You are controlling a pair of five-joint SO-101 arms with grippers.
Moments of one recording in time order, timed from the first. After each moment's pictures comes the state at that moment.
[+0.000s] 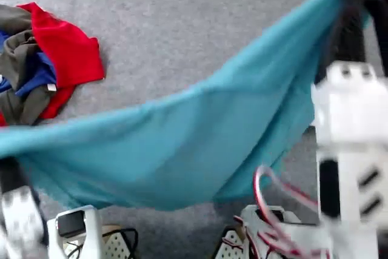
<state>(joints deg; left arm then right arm) -21.2 -68.5 -14.3 95.2 -15.2 2.9 -23.6 -64.4 85.8 2.9</state>
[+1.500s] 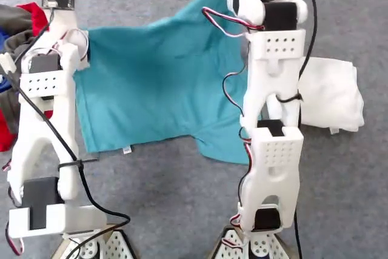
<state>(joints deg) -12.4 -5.9 11.0 45.0 -9.5 -4.0 37.8 -77.9 84.6 14.0</state>
